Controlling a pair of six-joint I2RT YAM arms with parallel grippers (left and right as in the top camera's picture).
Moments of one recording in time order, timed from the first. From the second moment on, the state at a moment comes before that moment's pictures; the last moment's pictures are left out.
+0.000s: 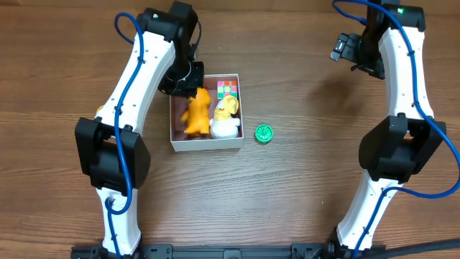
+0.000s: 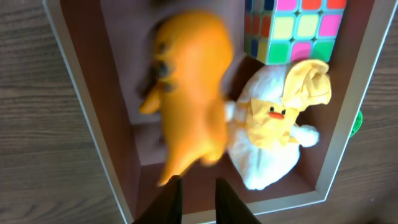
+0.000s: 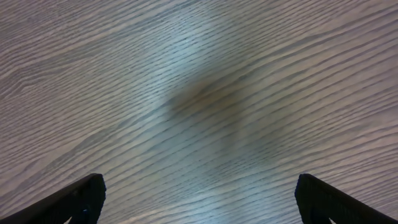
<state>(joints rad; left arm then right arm) -0.29 2.14 2.08 -1.49 0.17 -0.31 -0.10 2.23 2.23 -1.34 0.07 0.31</state>
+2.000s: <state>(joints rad) 0.27 2.14 1.79 -1.36 -0.06 -0.05 -0.10 2.23 2.23 -1.34 0.07 0.31</state>
